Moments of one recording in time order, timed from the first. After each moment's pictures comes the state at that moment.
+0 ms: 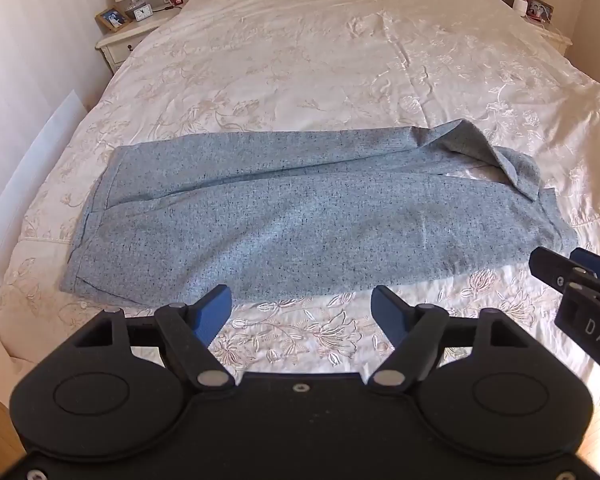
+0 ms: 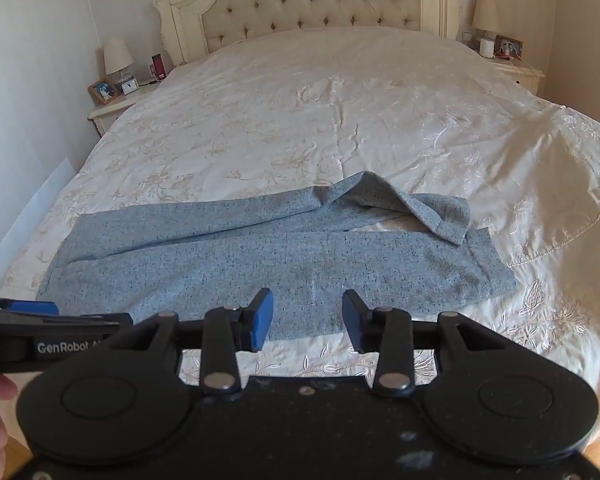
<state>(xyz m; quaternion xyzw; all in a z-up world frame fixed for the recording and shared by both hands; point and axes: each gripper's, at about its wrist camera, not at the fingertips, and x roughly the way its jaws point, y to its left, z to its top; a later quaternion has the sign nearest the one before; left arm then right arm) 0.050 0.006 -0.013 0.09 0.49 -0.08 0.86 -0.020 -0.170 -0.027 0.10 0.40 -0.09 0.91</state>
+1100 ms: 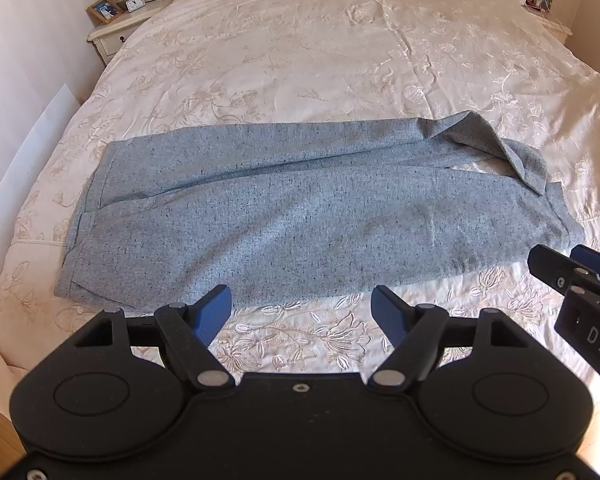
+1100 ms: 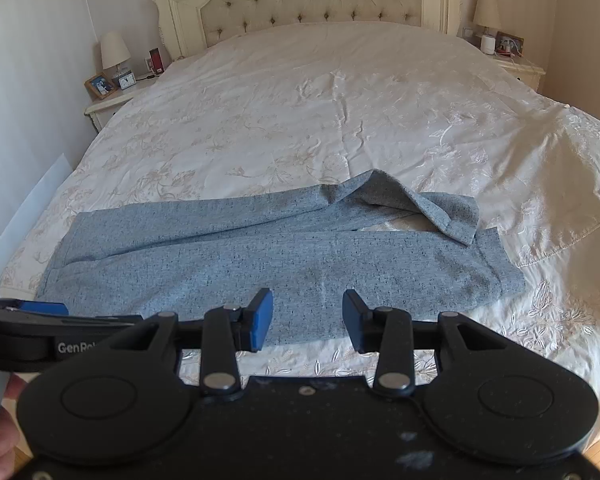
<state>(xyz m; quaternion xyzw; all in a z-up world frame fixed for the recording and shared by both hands) 0.070 0.009 -0.024 0.09 0.51 -0.09 0.85 -0.001 -0.162 -0.024 0.10 0.41 -0.09 0.90</state>
